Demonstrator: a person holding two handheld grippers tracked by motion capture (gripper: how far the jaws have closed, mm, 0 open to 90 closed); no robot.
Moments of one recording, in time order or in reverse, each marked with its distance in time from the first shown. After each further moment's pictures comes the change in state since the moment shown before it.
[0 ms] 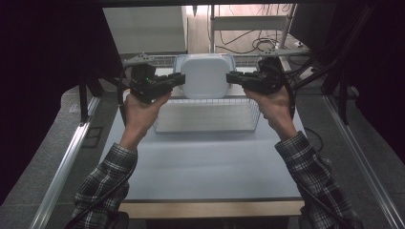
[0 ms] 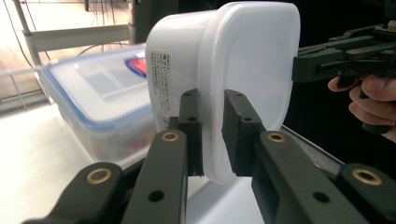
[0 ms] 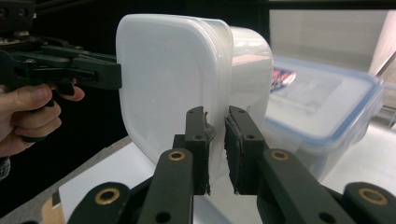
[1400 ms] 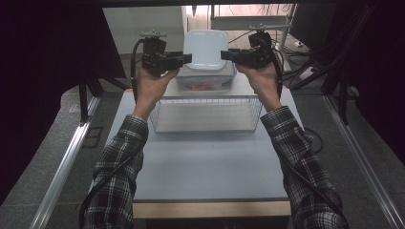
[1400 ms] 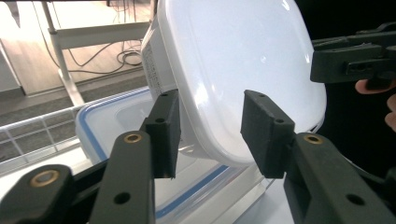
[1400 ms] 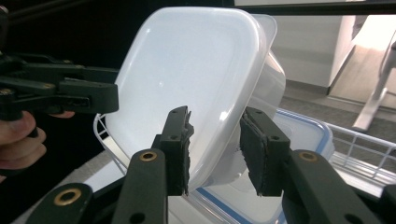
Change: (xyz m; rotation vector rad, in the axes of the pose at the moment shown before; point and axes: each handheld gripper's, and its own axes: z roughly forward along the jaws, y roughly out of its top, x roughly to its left) left arm 0.042 0.036 0.057 0.029 0.069 -0.026; right arm -0.040 0.040 0.045 0.006 -0.107 0.065
